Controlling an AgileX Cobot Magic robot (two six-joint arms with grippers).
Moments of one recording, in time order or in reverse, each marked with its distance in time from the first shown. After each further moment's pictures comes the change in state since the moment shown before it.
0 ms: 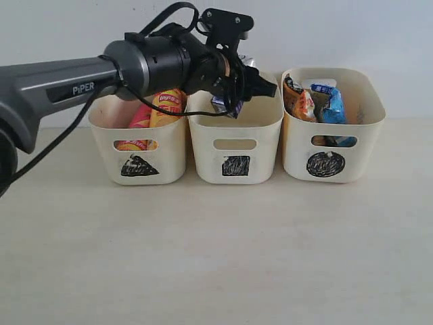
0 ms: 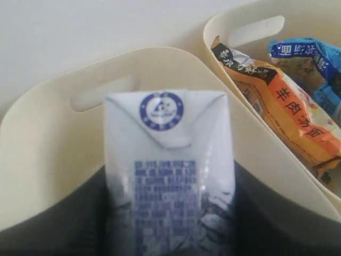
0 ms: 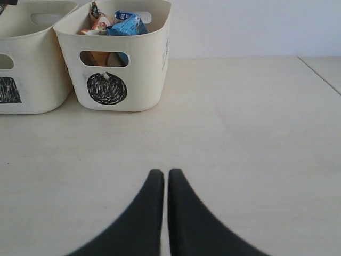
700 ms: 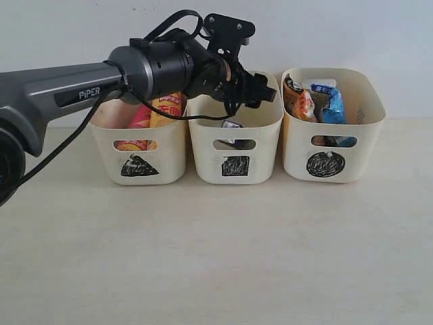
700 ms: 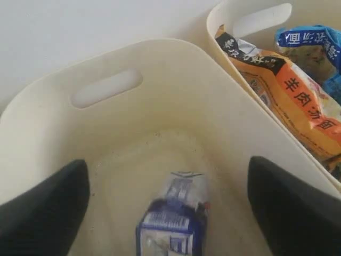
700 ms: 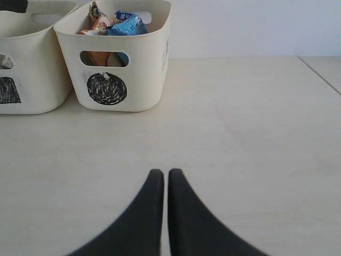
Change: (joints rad) left arm 0.000 0.020 -0.012 0.022 0.014 0.000; right arm 0.000 0.000 0.000 0.000 0.000 0.000
